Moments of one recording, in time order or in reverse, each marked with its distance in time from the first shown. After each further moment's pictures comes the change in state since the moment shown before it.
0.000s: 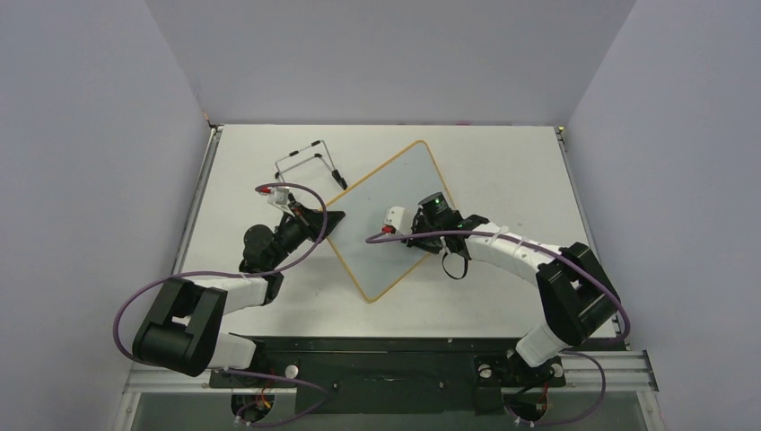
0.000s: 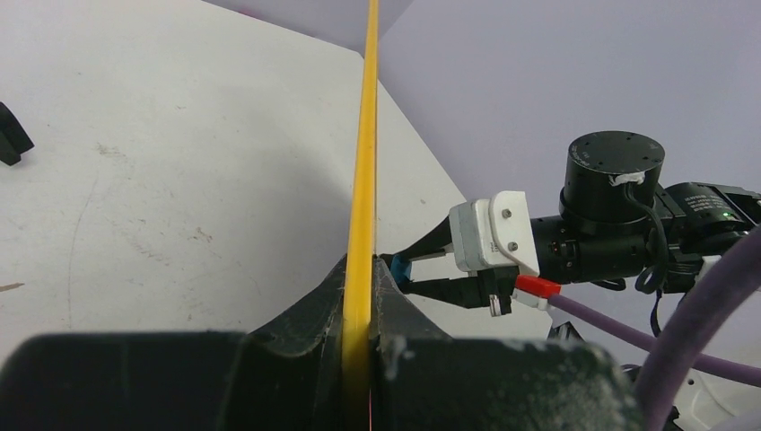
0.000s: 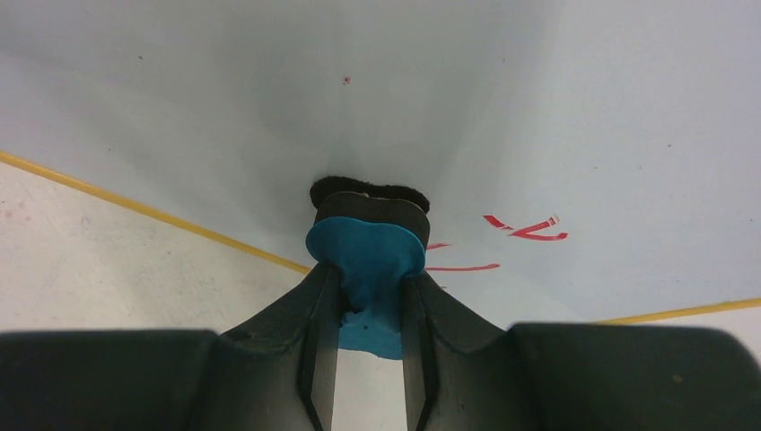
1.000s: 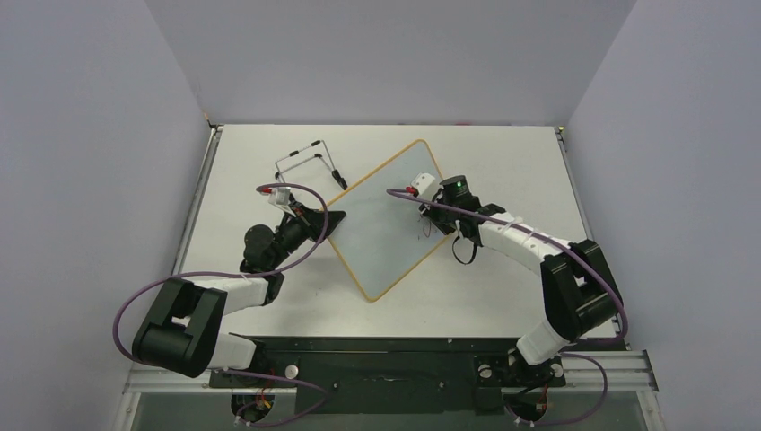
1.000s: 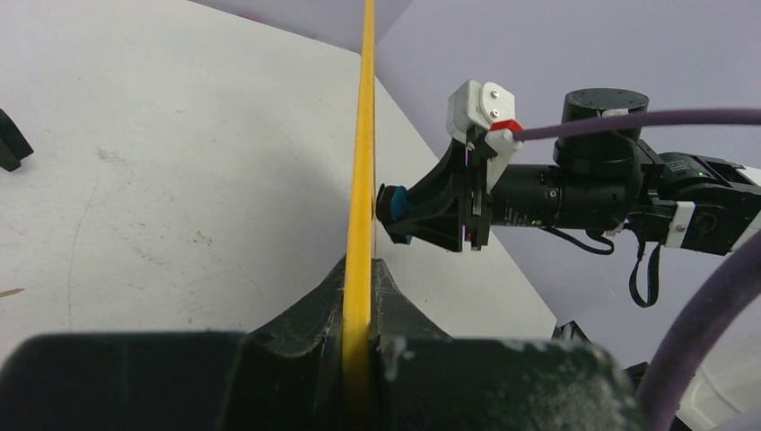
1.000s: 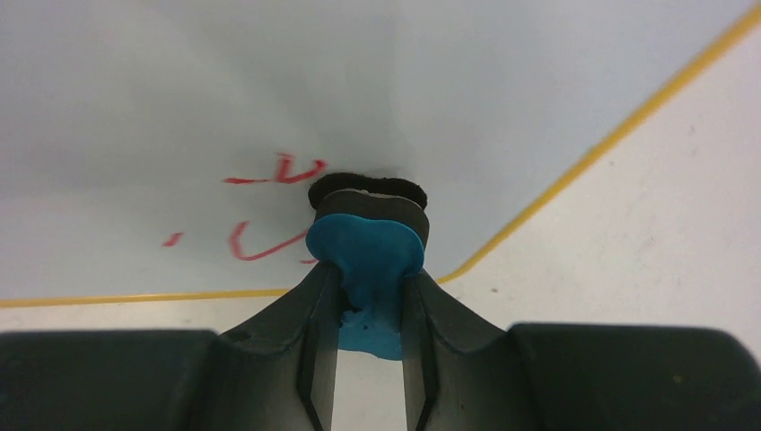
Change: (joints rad) left arm -0.007 -0.004 0.000 -0.003 -0.009 0.015; right arm -0.127 0.010 0.023 0.091 0.080 0.268
